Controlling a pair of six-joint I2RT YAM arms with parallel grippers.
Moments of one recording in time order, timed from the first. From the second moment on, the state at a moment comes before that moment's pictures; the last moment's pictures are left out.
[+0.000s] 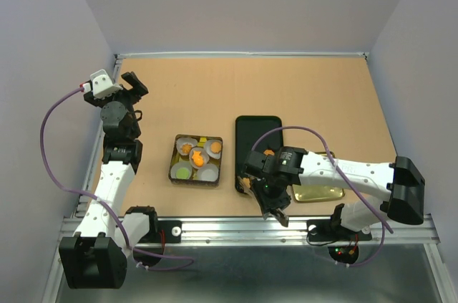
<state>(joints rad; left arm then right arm) -0.03 0.93 0.70 0.42 -0.40 -0.21 1.19 1.40 1.08 -1.13 -0.18 0.84</state>
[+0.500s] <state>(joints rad) -0.03 0.93 0.70 0.42 -0.40 -0.21 1.19 1.43 1.27 -1.29 0.06 0.86</state>
